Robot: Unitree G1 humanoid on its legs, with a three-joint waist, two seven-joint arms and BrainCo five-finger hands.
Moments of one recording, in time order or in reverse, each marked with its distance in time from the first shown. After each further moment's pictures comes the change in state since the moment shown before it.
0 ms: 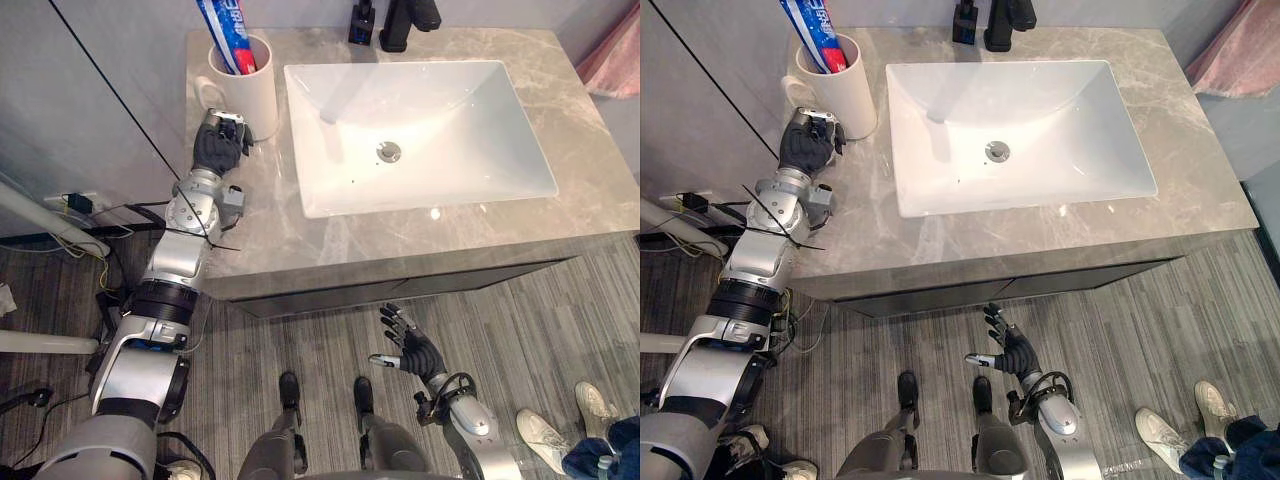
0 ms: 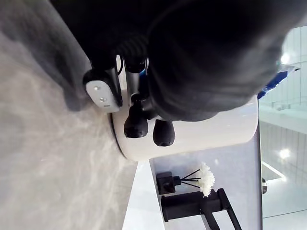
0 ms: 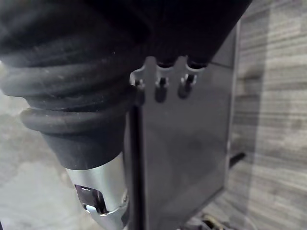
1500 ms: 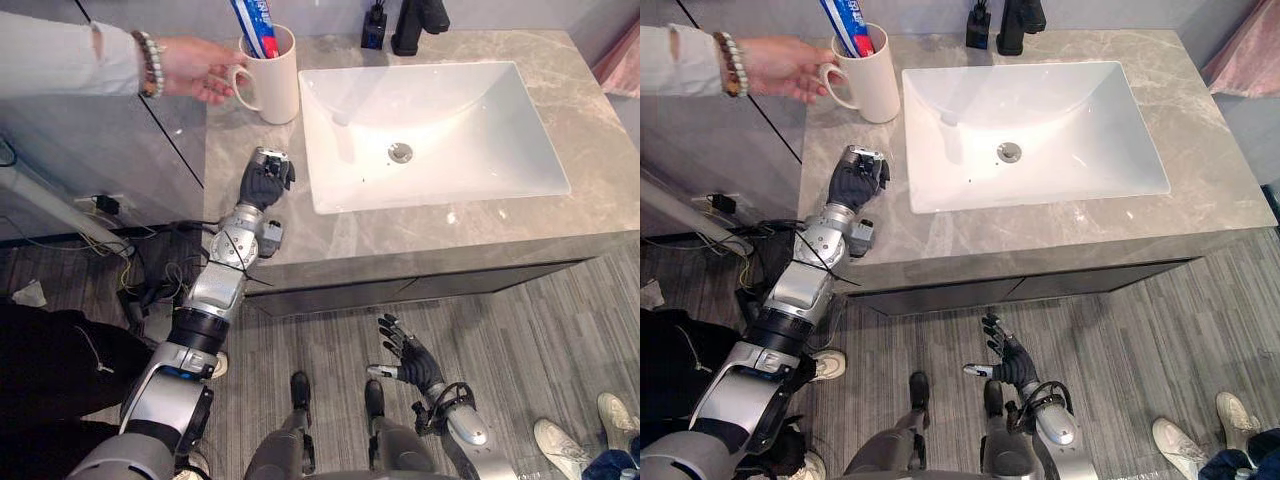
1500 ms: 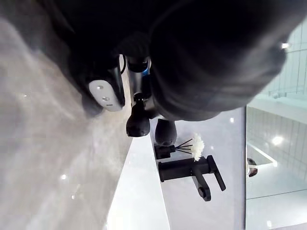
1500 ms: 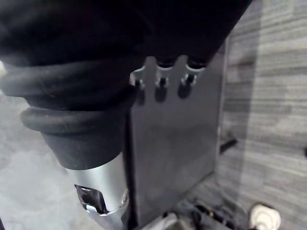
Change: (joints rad) left arm 0.143 -0.143 -0.074 -0.113 0.063 -0.025 0.016; right arm 0.028 -0.015 0.027 0.036 0.000 -0.019 -0.023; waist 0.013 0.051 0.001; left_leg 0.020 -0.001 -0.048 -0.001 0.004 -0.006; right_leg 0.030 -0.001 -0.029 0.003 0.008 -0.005
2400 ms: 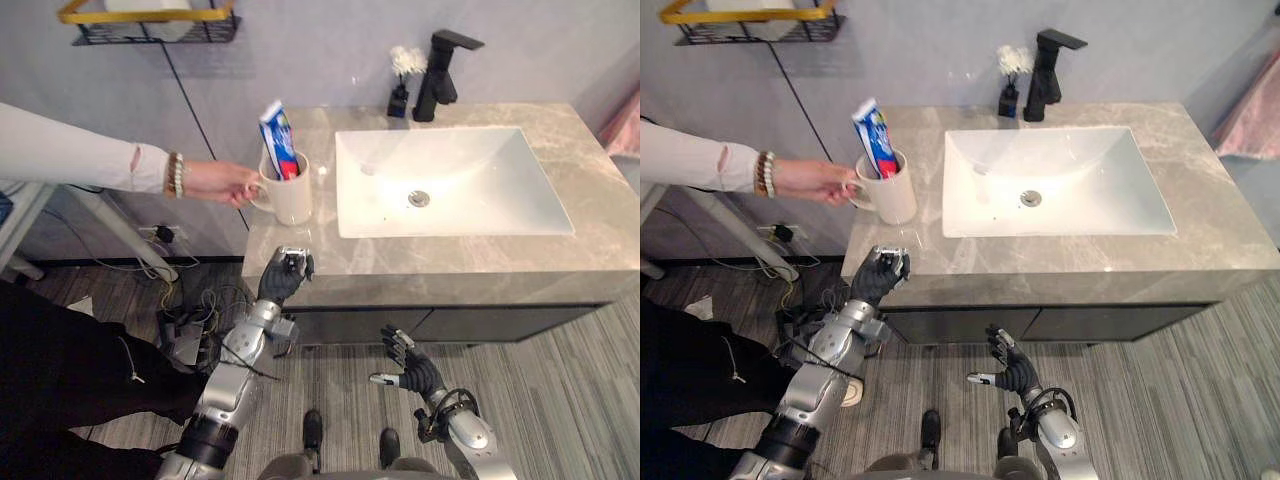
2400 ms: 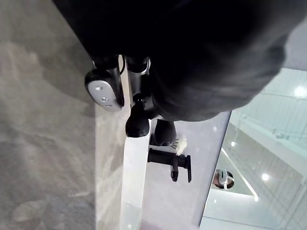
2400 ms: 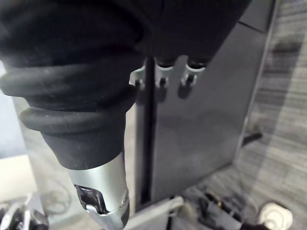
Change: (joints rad) left arm 0.612 -0.133 -0.039 -0.304 -0.183 -0.026 -0.155; right arm -0.002 -0.002 -0.010 0.073 -0.035 0.007 0.004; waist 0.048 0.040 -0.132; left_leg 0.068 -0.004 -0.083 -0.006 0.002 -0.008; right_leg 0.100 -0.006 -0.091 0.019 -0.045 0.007
